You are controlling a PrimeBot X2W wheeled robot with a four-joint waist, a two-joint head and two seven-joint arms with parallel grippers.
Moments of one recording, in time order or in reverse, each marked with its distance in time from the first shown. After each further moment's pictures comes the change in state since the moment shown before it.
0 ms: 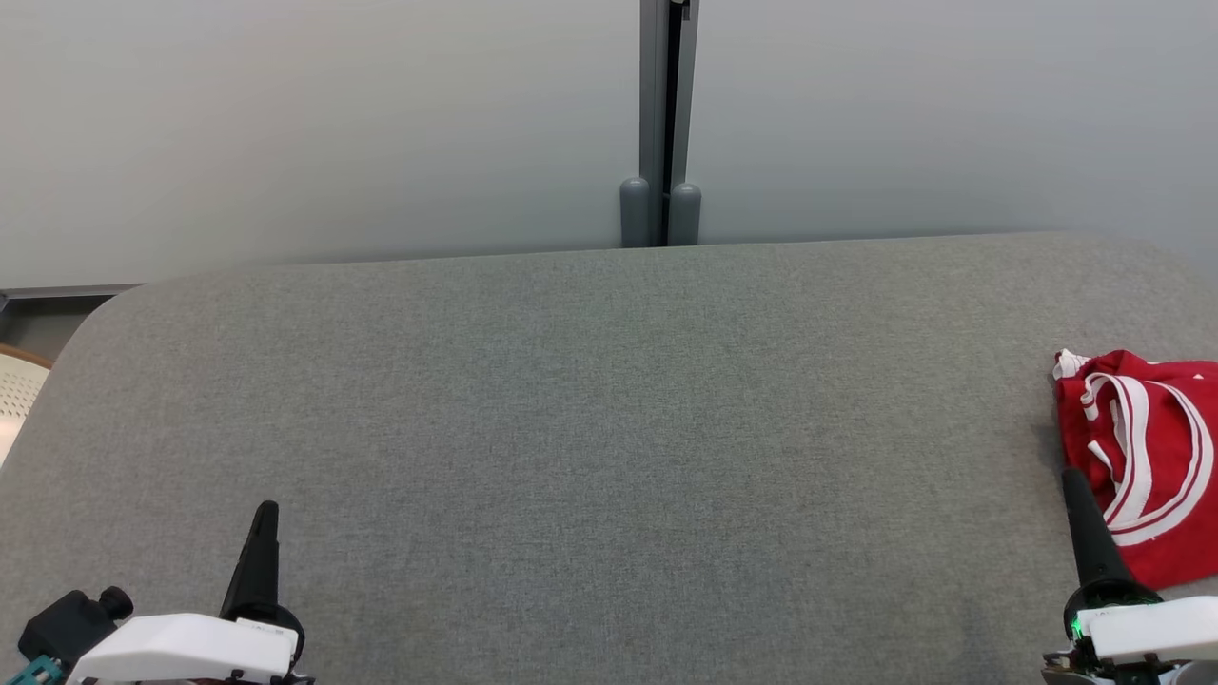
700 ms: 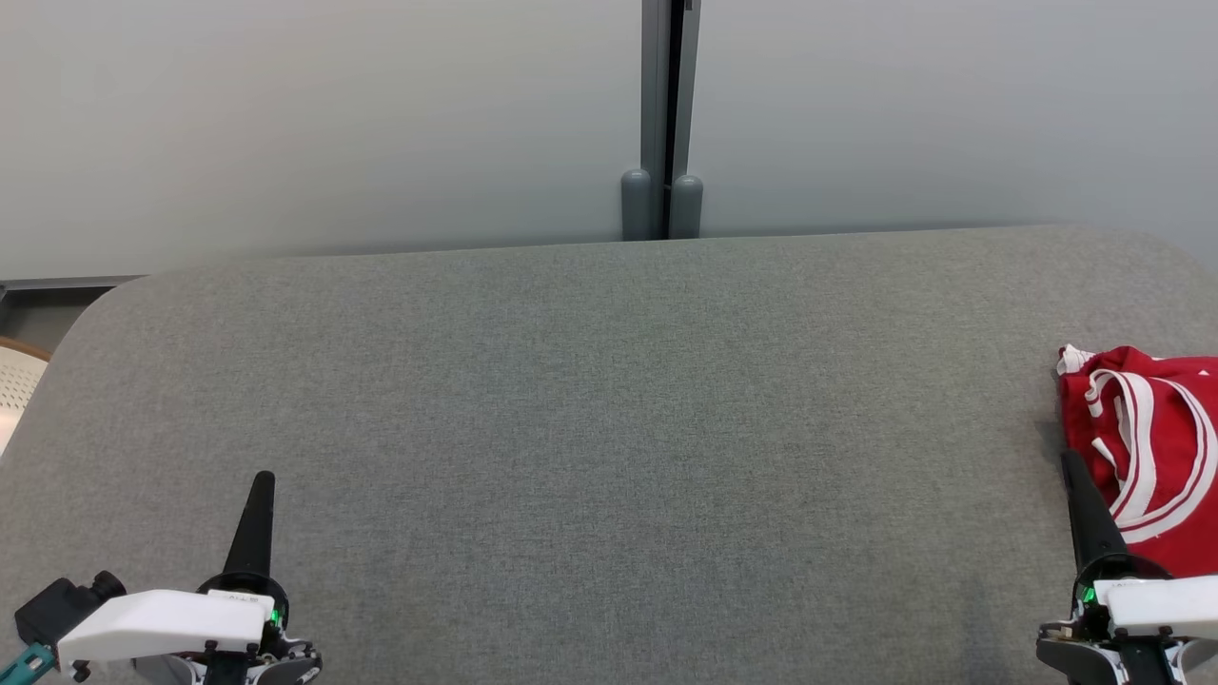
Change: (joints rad) left arm -0.051 -0.037 0.050 0.036 -0.177 -0.051 0.047; right arm -0.053 0.020 -0.017 0.049 0.187 -0.001 0.016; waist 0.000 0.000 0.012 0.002
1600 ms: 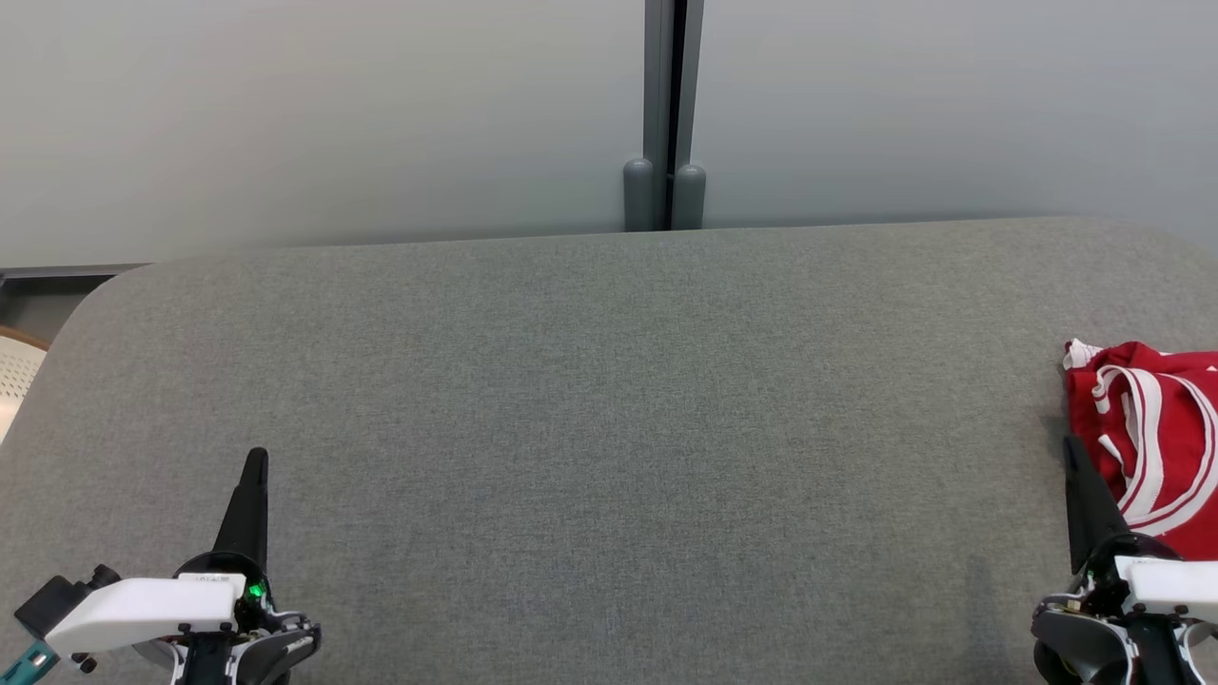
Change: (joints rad) left arm -0.050 -0.038 0.055 0.037 -0.185 -0.050 0.051; right arm -0.056 0.018 -0.025 0.055 0.193 0.000 0.020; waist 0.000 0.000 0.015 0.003
